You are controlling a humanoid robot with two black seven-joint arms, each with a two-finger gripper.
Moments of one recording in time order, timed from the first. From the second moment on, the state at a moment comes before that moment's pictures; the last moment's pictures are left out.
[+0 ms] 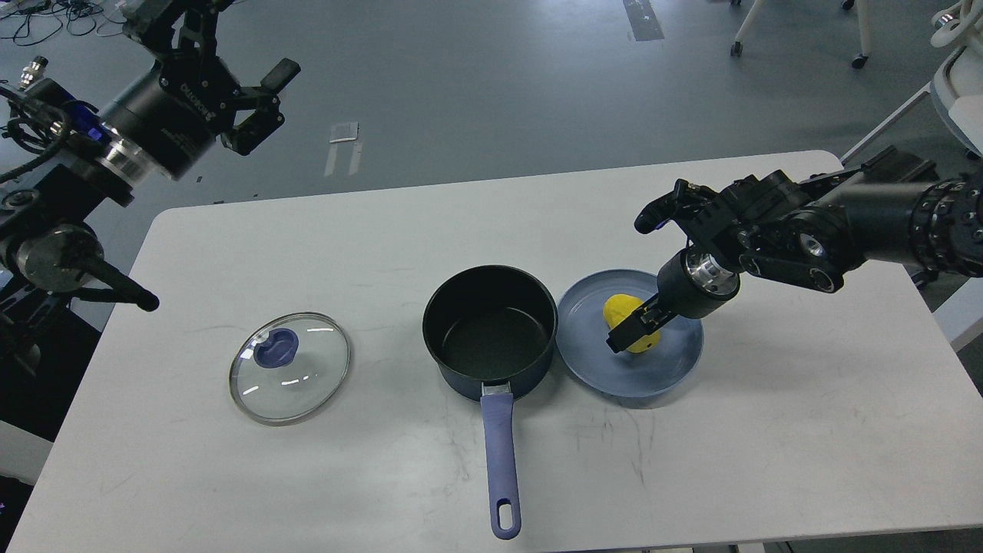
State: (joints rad) left arm -0.99 0.76 -0.48 -1.13 0.21 -0.41 -0.41; right arm 1.39 -0.15 -0.81 0.73 -0.97 0.49 0.49
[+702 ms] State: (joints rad) left arm -0.99 0.76 -0.49 -1.14 0.21 -0.41 -0.41; right arm 1.59 -0.20 -0.75 0.86 -0.97 0.49 0.49
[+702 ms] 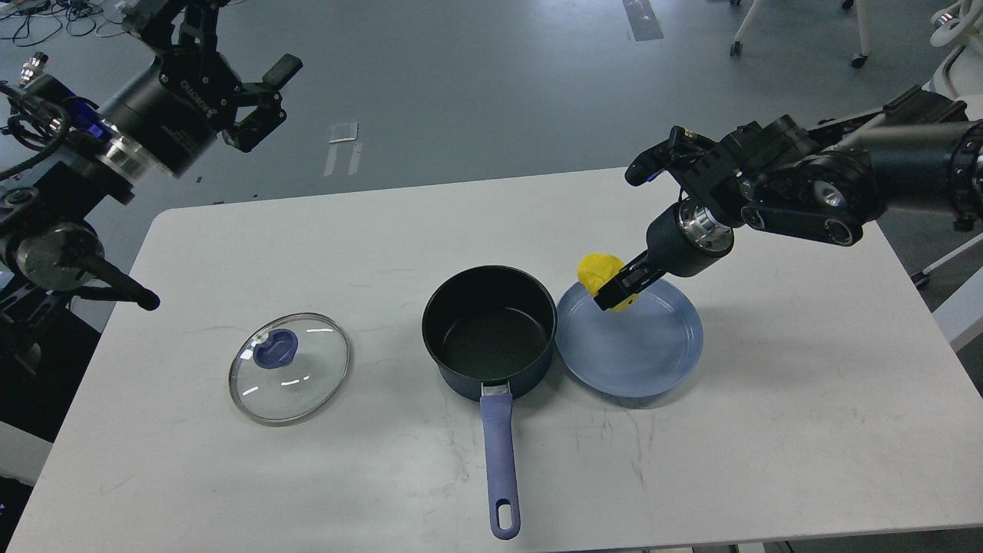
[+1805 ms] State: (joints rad) left arm -0.99 0.76 -0.49 -1.14 0.21 -0.41 -0.41; right arm 1.62 0.00 -0.73 0.84 -0.79 0.49 0.49
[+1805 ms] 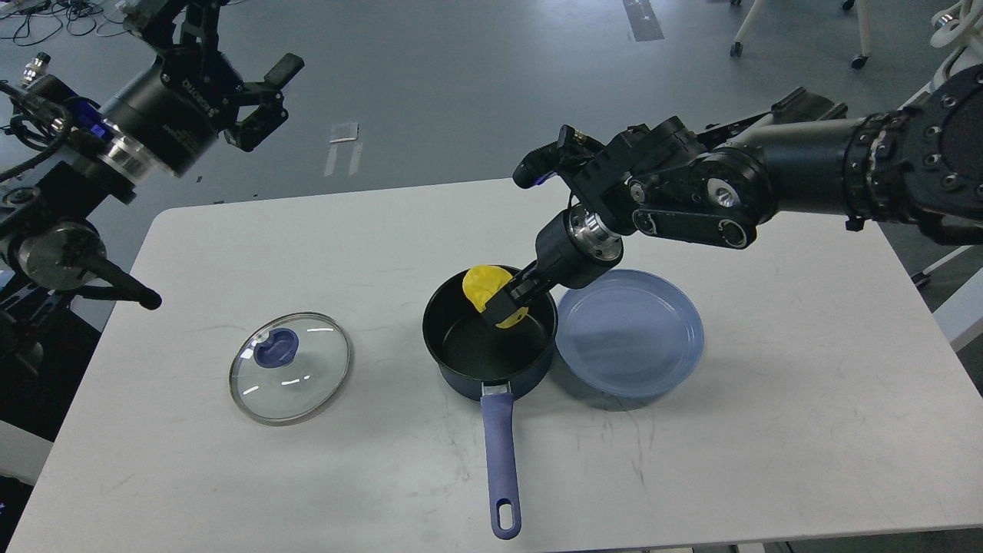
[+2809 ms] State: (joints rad) left arm -0.95 0.77 -0.49 -1.14 0.21 -0.41 -0.41; right arm 1.51 -0.36 -0.42 0.84 -0.55 0.49 0.49
